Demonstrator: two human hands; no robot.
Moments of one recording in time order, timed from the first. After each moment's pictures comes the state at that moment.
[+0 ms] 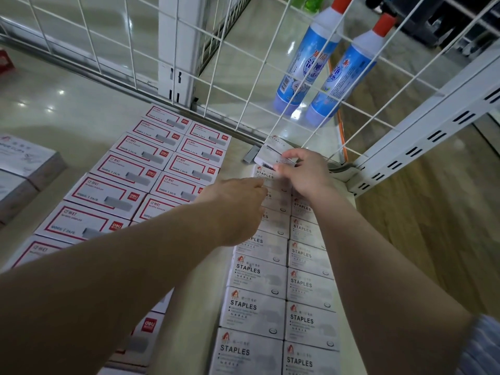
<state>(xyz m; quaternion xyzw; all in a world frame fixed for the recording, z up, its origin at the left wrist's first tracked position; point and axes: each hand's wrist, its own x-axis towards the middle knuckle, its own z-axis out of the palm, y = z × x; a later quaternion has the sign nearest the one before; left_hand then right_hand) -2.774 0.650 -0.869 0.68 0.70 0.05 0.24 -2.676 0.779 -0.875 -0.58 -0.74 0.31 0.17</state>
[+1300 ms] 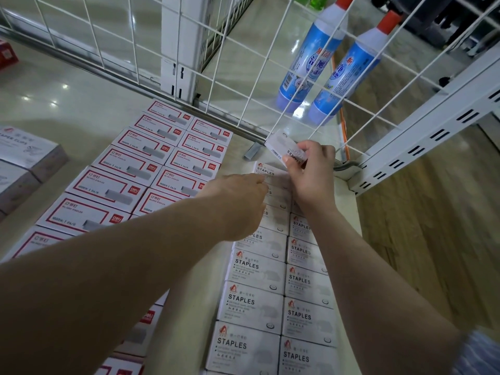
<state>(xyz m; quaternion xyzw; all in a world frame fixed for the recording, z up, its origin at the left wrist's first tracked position) -2.770 0.652 -0.868 0.68 0.70 0.04 0.23 -2.664 0.771 -0.890 -0.51 -0.80 0.18 0.27</state>
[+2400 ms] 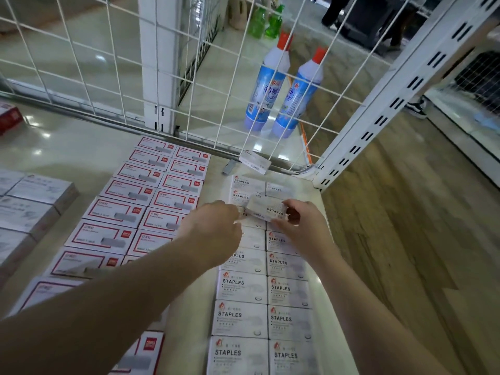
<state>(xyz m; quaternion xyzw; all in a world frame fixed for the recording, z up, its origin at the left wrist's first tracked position) -2.756 0.601 -0.850 0.59 0.75 0.17 0.24 -2.599 0.688 -0.866 -0.55 -0.78 0.26 0.18</state>
